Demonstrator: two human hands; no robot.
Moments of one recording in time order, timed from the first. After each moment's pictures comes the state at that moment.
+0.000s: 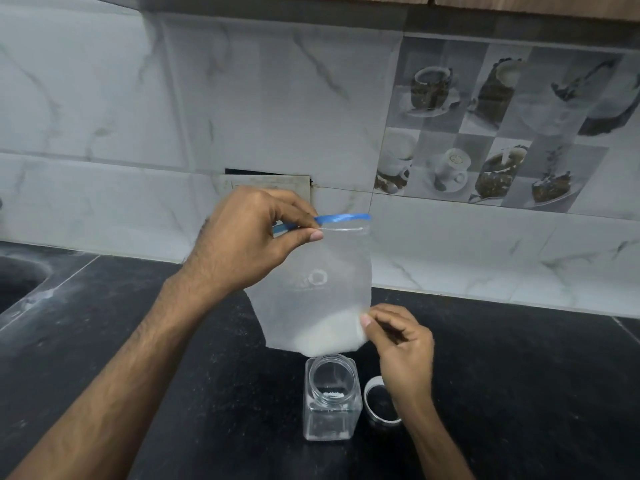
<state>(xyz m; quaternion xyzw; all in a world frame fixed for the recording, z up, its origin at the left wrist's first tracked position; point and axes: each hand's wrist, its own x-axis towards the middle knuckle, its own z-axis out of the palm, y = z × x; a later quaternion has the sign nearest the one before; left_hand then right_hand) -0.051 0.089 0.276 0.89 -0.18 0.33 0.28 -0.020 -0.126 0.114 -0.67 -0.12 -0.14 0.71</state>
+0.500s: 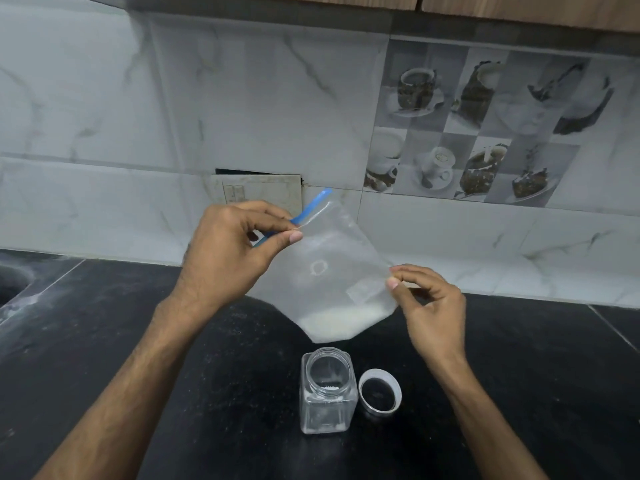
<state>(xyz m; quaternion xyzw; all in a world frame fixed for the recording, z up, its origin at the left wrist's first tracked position) -0.058 0.100 0.249 0.85 -0.13 0.36 0.37 -0.007 -0.156 0.164 -0.74 -0.16 -0.24 0.61</state>
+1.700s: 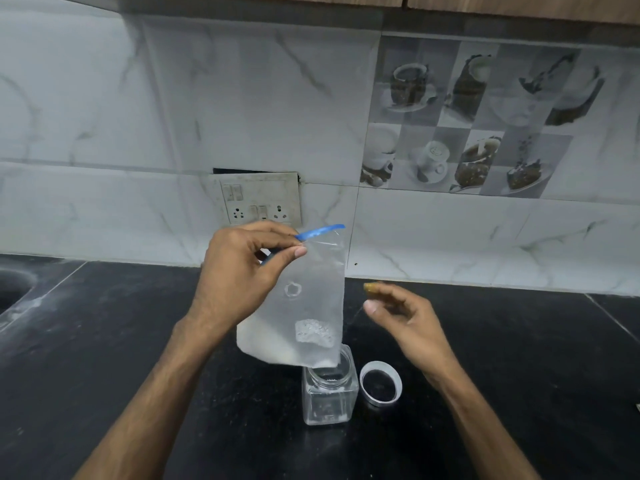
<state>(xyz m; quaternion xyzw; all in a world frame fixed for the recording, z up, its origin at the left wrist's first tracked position) -0.065 0.087 0.226 0.83 -0.13 0.37 0.39 -0.020 -0.161 0.140 -0.76 -0.15 -0.03 0.63</state>
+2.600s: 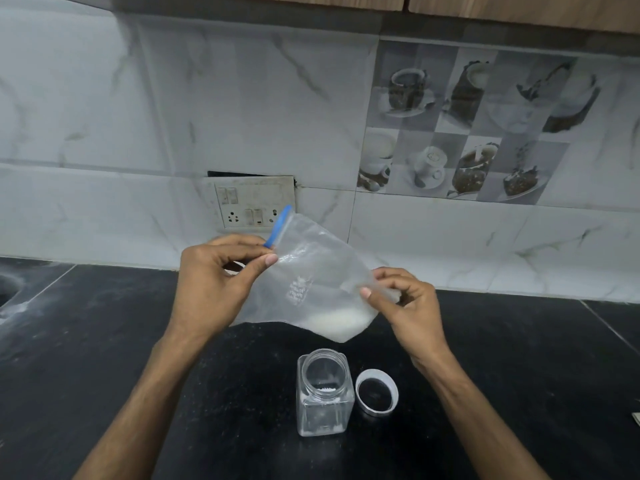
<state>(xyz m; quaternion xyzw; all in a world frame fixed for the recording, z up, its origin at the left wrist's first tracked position) -0.058 0.108 0.206 0.80 -0.08 0.38 0.46 0.005 -0.151 0.153 -0.69 -0.16 -0.15 0.69</state>
